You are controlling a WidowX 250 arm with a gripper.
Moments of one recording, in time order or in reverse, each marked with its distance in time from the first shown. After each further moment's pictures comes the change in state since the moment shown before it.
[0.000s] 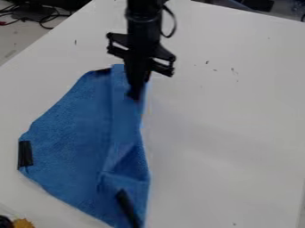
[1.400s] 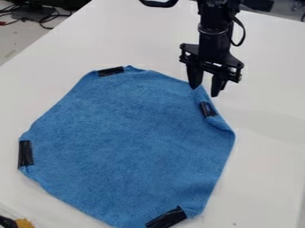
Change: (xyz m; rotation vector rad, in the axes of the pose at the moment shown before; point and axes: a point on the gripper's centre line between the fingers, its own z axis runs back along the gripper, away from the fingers) arm 0.070 -0.072 -0.033 -0.144 -0.052 -0.124
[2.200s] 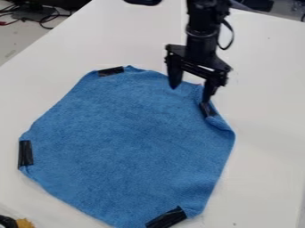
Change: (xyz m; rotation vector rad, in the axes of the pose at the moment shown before) arm -0.030 0.020 0.015 0.079 -0.014 0.061
